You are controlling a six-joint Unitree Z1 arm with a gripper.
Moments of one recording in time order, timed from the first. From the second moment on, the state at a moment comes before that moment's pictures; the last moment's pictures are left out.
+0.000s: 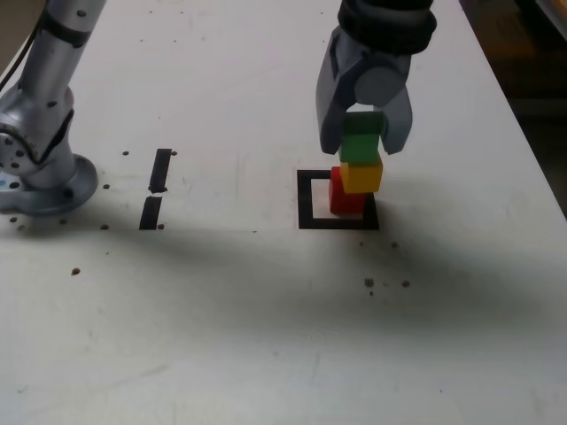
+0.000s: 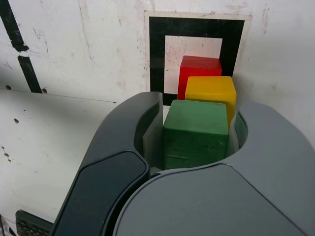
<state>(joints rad) -0.10 2.15 -1.98 1.62 -0.01 -0.11</state>
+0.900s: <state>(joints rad) -0.10 2.15 -2.00 1.62 -0.01 -0.12</state>
